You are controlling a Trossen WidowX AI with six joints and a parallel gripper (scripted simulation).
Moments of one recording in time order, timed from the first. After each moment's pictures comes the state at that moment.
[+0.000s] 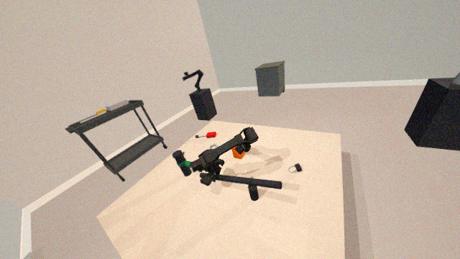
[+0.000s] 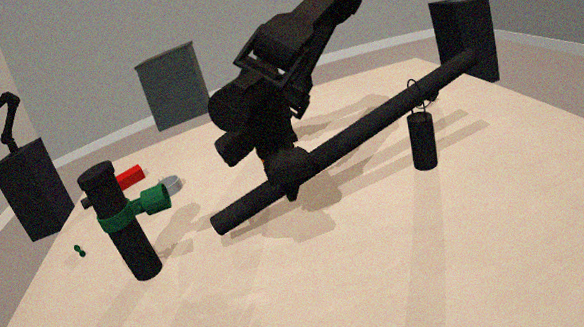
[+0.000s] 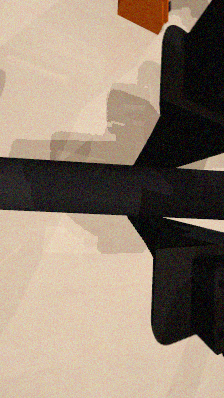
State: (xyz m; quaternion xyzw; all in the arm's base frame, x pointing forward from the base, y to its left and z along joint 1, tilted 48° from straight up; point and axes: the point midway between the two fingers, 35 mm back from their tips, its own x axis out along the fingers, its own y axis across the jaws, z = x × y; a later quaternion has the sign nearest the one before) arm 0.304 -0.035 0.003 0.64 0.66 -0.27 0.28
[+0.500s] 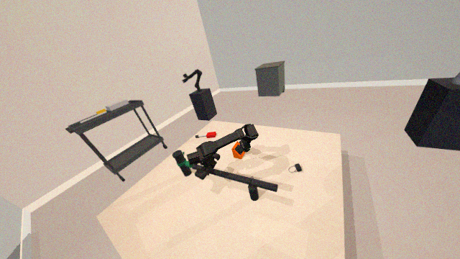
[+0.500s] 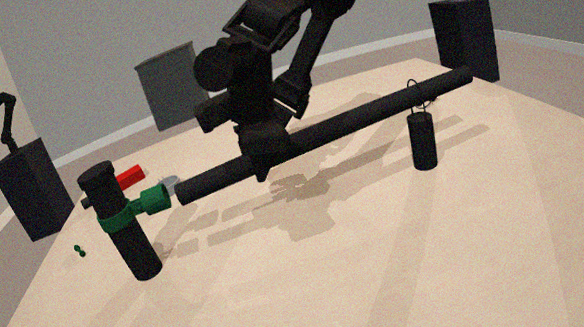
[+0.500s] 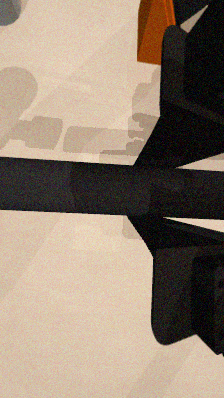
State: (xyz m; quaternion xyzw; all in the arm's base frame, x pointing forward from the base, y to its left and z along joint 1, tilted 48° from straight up) arm 0.305 -0.091 0.014 0.62 0.63 -0.33 0.33
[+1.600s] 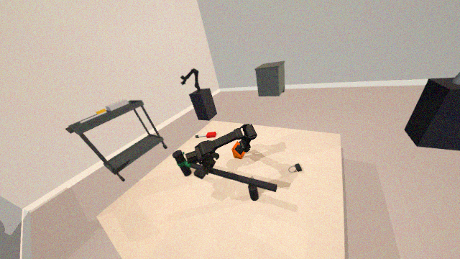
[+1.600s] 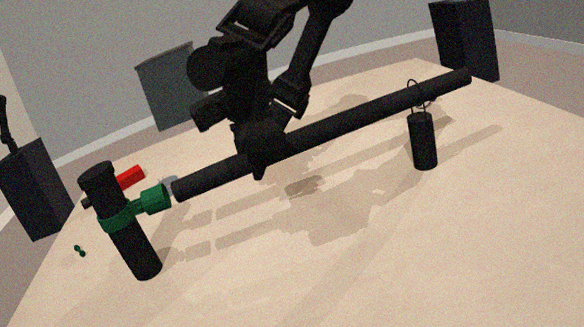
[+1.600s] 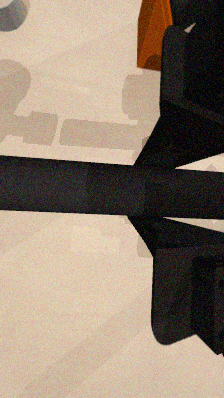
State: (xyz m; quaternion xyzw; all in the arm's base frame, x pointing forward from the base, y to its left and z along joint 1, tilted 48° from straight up) arm 0.305 -0.097 0.014 0.62 0.63 -0.33 0.33
